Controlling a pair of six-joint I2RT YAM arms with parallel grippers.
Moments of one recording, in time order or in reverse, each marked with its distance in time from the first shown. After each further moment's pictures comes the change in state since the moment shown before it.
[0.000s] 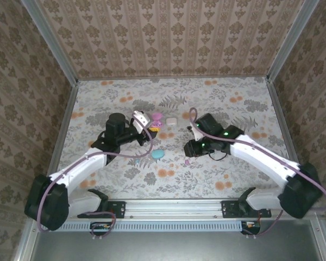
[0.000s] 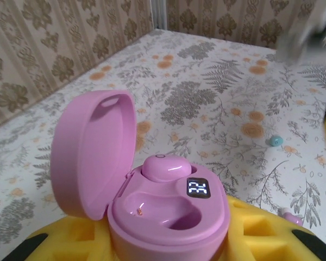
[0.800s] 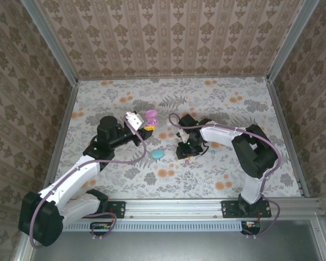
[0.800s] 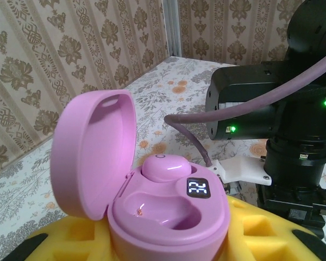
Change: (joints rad) left arm 0.008 -0.142 -0.016 -0.032 -0.035 -0.002; right arm -0.028 0.483 0.139 0.043 -0.034 -0.090
